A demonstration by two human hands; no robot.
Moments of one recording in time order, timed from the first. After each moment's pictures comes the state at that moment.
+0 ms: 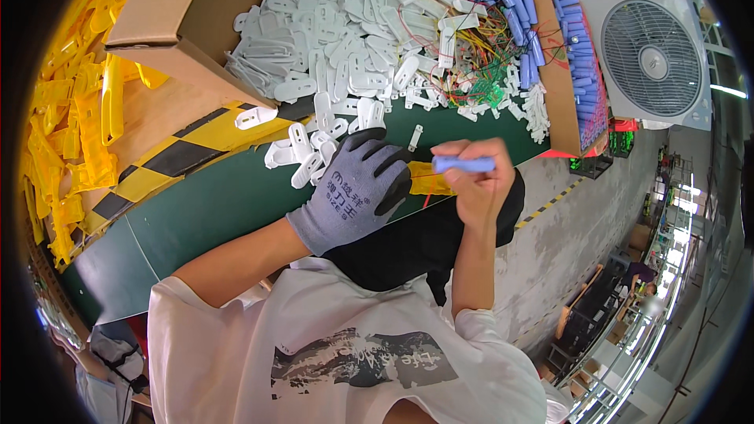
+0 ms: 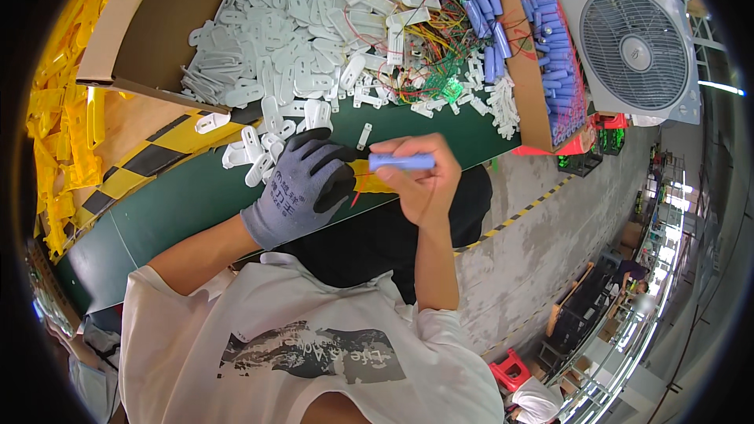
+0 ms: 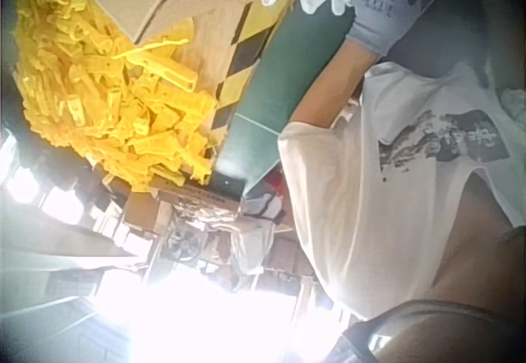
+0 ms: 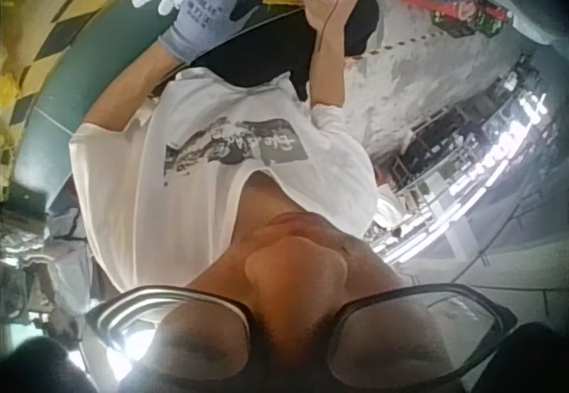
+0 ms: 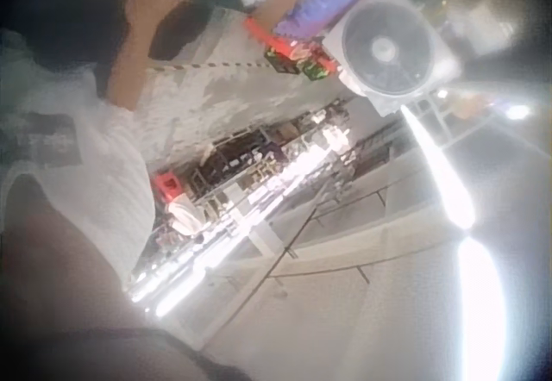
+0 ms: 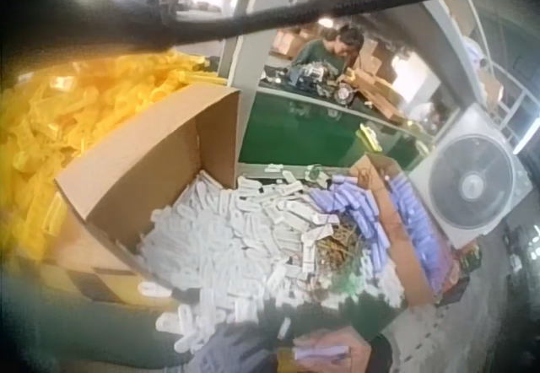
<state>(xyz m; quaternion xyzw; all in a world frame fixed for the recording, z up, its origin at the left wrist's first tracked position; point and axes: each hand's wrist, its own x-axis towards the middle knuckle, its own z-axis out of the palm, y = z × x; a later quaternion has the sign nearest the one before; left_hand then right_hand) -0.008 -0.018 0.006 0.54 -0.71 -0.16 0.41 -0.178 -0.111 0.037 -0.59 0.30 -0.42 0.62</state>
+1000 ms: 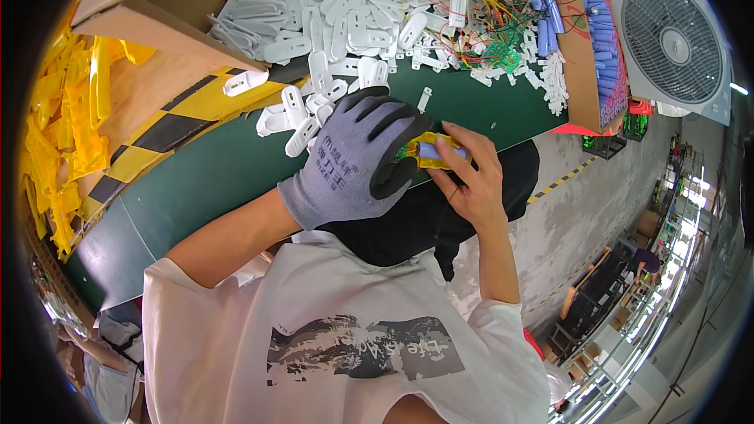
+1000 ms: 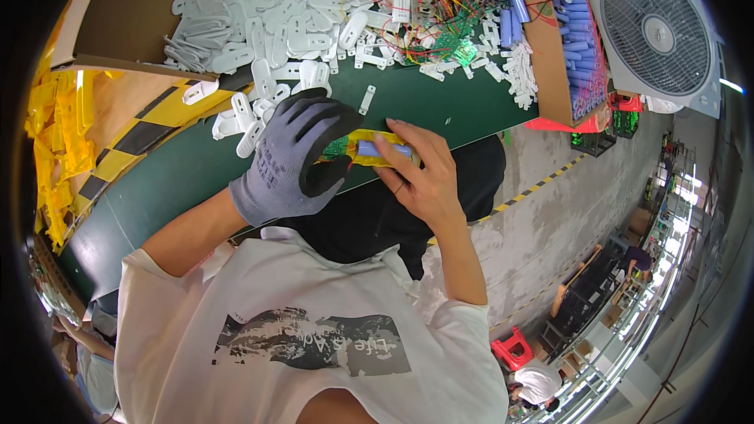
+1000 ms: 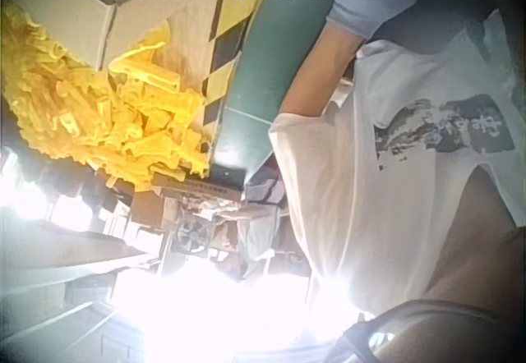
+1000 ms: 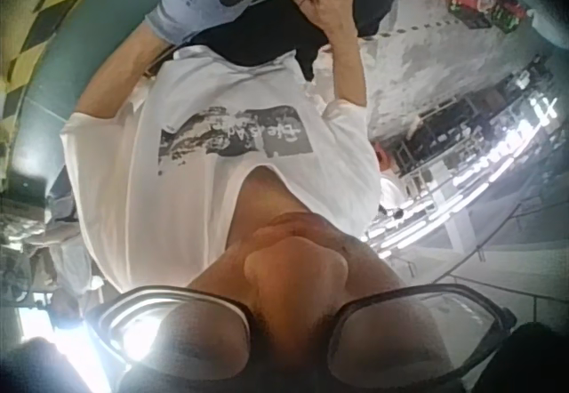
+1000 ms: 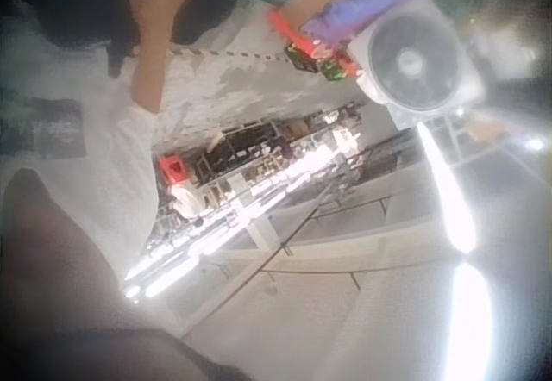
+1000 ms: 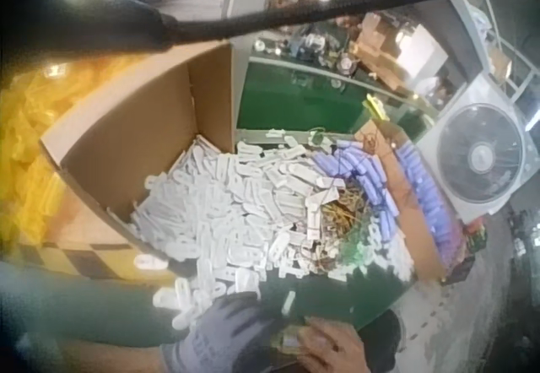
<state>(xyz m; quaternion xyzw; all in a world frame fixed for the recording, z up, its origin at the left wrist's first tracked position) -0.003 -0.015 0.019 0.54 -0.69 -0.20 0.43 -0.216 -0.097 0.022 -0.93 0.23 -0.24 0.18</state>
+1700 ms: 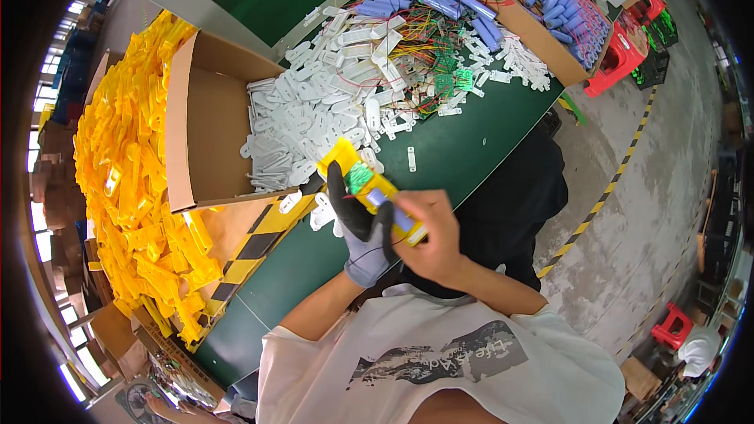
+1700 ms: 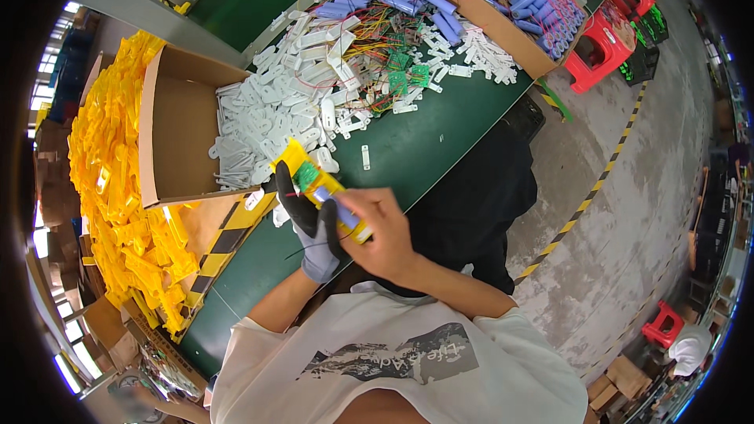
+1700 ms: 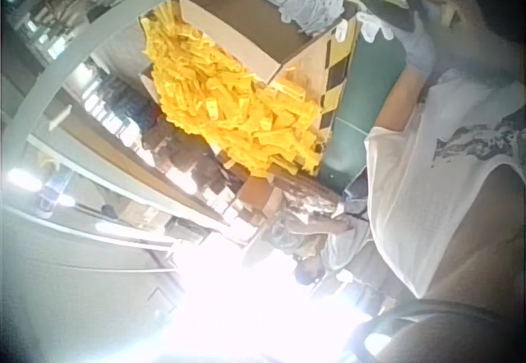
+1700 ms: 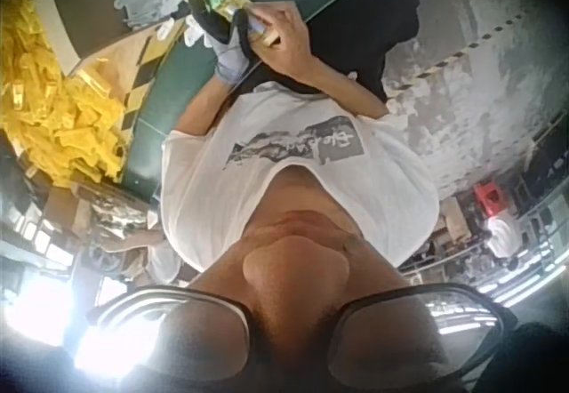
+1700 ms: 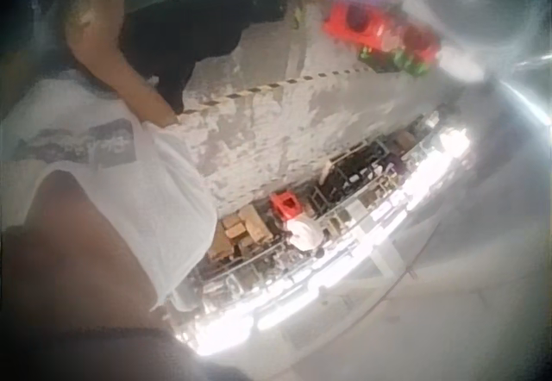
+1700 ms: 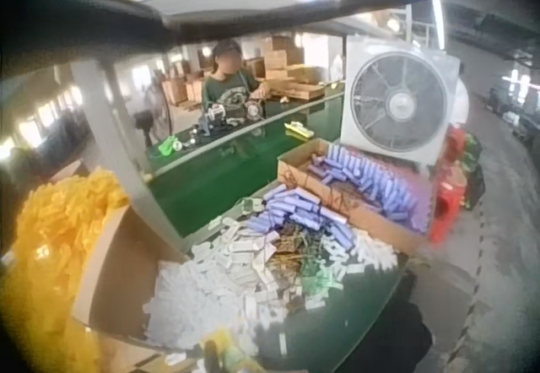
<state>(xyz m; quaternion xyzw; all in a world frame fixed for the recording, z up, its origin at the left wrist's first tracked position) -0.033 -0.005 0.018 0.54 -0.39 -0.34 0.66 -0.145 -0.022 0.020 -0.70 0.37 -0.49 0.36</state>
